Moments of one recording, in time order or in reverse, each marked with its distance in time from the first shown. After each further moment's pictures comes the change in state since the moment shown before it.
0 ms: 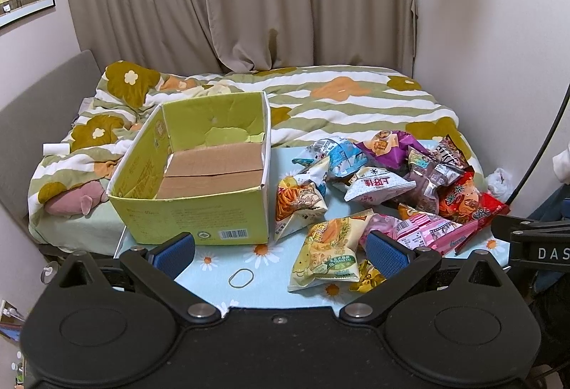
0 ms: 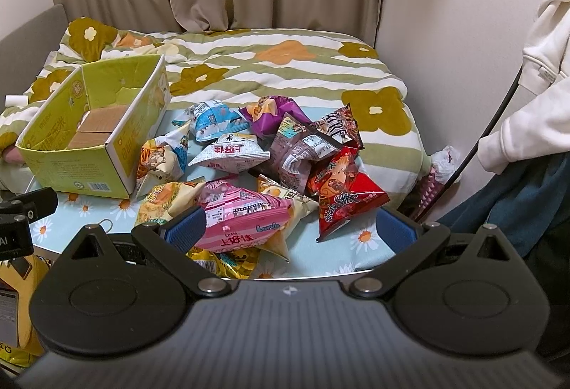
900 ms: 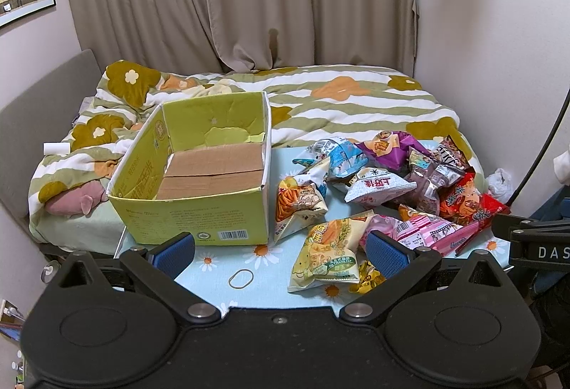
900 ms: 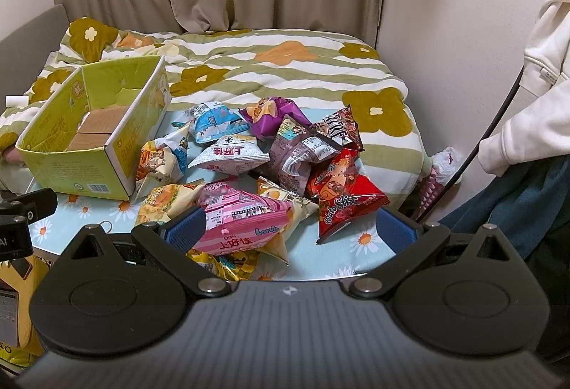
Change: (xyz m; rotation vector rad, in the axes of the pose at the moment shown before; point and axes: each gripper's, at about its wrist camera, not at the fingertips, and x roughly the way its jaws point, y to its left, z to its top) left arm 0.000 -0.001 0.000 0.001 0.000 0.000; right arm 0.001 0.000 0.003 -0.002 -0.001 0.000
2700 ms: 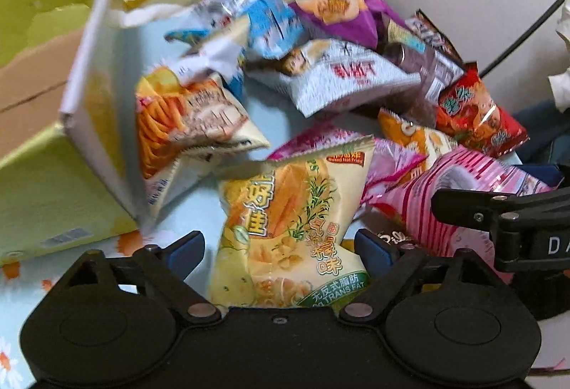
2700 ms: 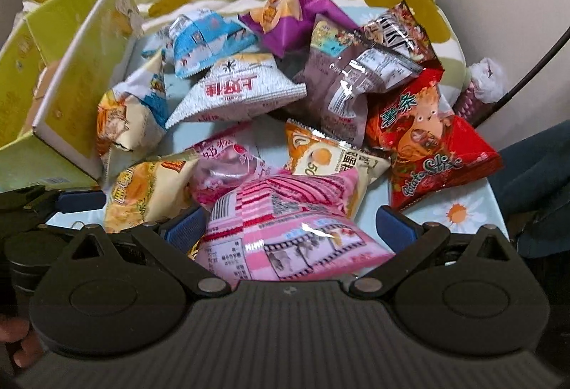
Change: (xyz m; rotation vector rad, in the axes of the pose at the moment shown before) left arm 0.248 -0.015 -0.006 0.129 0.437 -0.449; right arm 0.176 0.043 0.017 0.074 0.374 0.008
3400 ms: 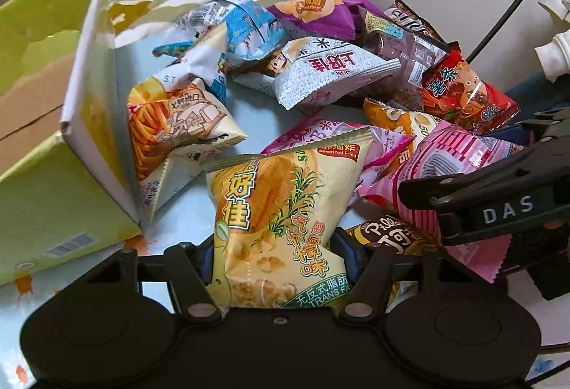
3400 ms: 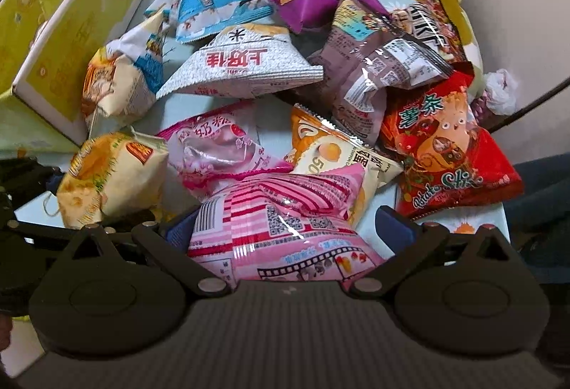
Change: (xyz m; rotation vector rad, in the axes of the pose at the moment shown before) left arm -0.009 -0.013 -0.010 0.096 -0.046 0.048; right arm 0.026 0.004 0.006 -0.135 0.062 0.011
